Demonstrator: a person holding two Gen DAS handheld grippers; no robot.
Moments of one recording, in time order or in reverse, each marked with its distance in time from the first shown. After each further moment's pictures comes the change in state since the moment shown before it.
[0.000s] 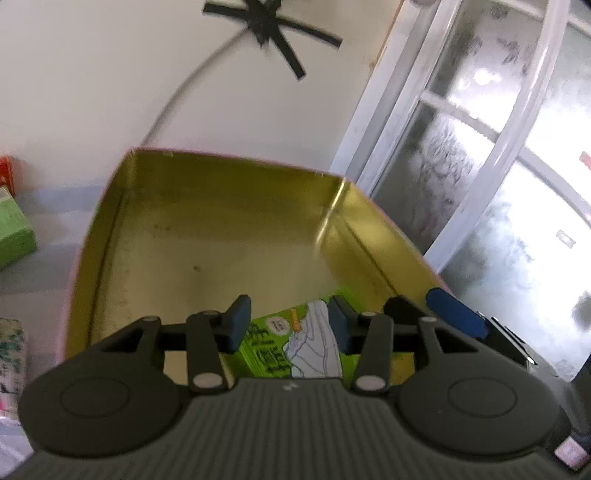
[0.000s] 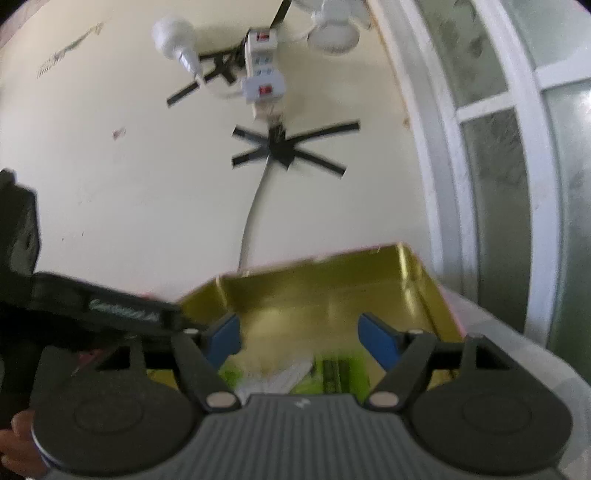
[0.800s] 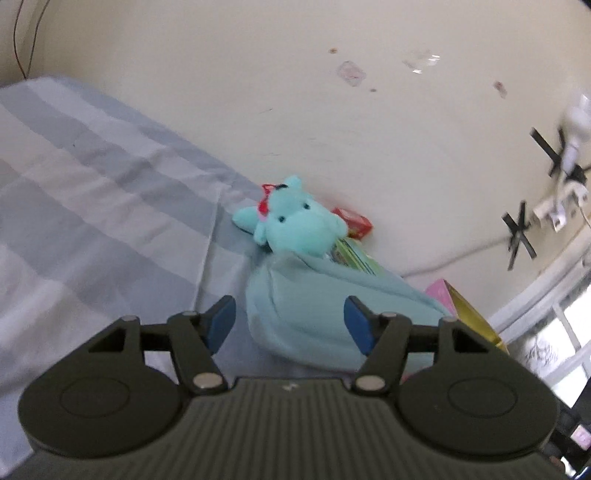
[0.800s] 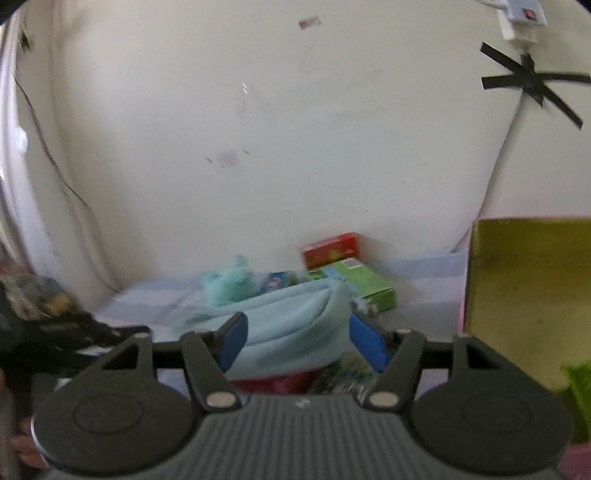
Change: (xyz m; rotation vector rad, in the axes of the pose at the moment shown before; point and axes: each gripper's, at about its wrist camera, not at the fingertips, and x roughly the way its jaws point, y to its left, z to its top) left arm -0.217 0.287 -0.059 -0.541 -0.240 0.292; right arm 0.075 0.227 -0.003 -0.098 0.282 0.307
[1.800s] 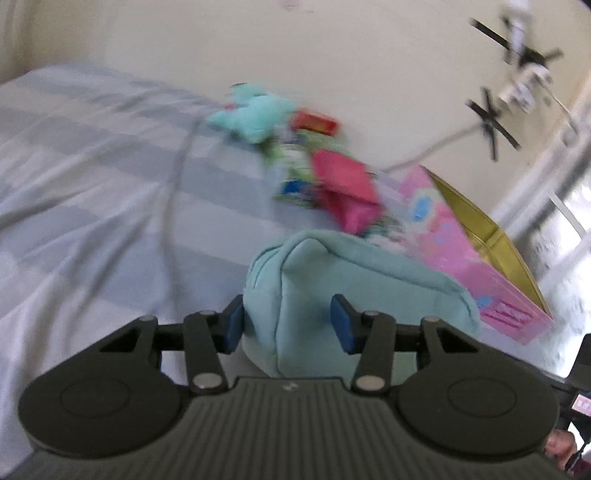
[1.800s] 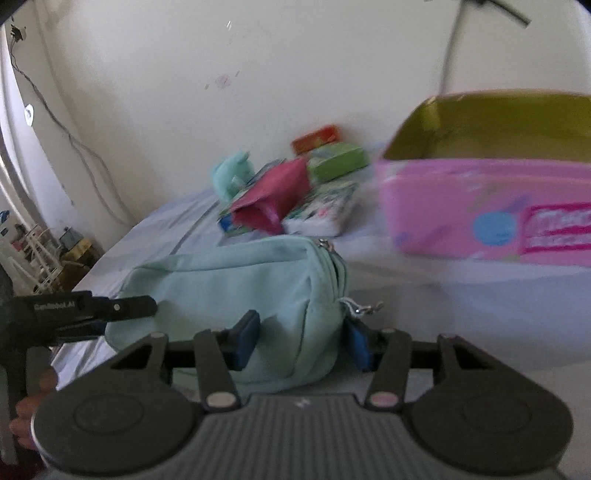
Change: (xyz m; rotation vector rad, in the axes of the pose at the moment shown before) left arm -0.072 -0.048 -0.126 0.219 0.118 0.049; right arm -0.081 -0.034 -0.086 0.083 0.206 0.082
